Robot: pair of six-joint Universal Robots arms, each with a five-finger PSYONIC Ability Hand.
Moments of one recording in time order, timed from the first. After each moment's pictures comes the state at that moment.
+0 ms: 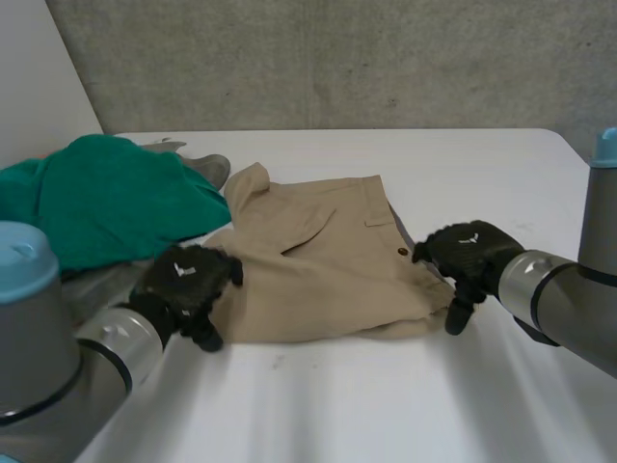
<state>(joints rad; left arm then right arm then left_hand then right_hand) 4.24 -1.73 -1.85 3.17 -1.49 3.41 1.92 -1.25 1.51 0.32 1.40 2.66 0.53 0.52 0.52 0.52 0.35 0.40 0.40 0.40 0.39 0.23</state>
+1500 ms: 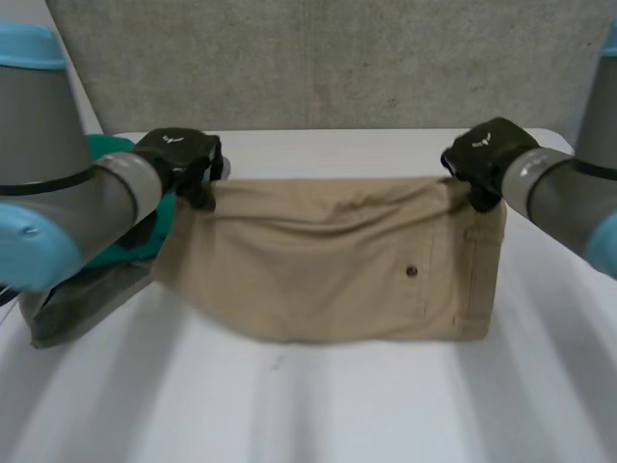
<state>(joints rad) 4.31 -2.10 -0.98 2.80 -1.50 3.33 1.92 -1.05 1.00 0.36 1.50 2.45 1.14 1.20 1.19 1.20 0.99 1.08 1.18 1.19 1.20 1.02</state>
